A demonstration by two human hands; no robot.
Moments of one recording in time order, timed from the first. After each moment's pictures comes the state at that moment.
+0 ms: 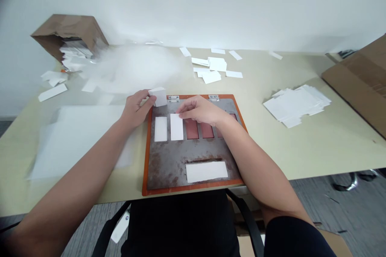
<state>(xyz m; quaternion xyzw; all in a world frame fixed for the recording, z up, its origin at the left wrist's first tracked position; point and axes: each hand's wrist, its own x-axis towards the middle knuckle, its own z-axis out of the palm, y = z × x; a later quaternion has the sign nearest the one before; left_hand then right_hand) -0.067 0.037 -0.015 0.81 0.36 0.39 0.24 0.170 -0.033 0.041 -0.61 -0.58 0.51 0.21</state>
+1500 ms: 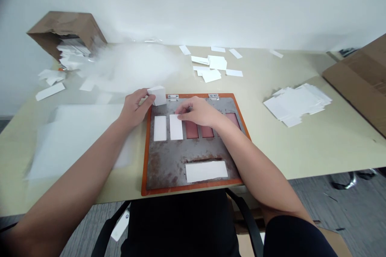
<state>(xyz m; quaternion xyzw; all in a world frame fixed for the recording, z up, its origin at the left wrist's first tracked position) -0.067 0.038 -0.014 0.82 0.36 0.38 0.23 0.168 -0.033 0.033 -0.59 -0.66 0.42 0.20</state>
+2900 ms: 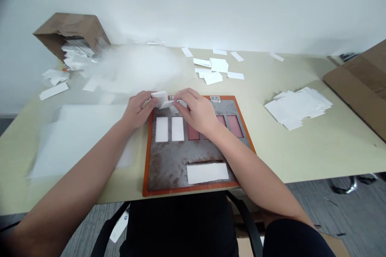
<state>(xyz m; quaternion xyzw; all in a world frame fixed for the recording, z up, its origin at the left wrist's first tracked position) -0.068 0.035 -0.014 0.84 0.34 0.36 0.23 0.150 -0.042 0.020 -0.55 -0.76 0.09 0.34</state>
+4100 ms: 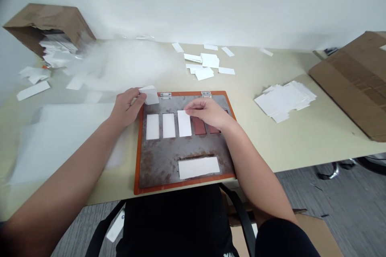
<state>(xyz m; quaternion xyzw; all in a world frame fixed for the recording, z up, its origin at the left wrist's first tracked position) -0.067 0.038 -0.015 0.83 0.35 0.37 0.22 0.201 -0.058 0.025 -0.63 -0.54 0.47 0.30</state>
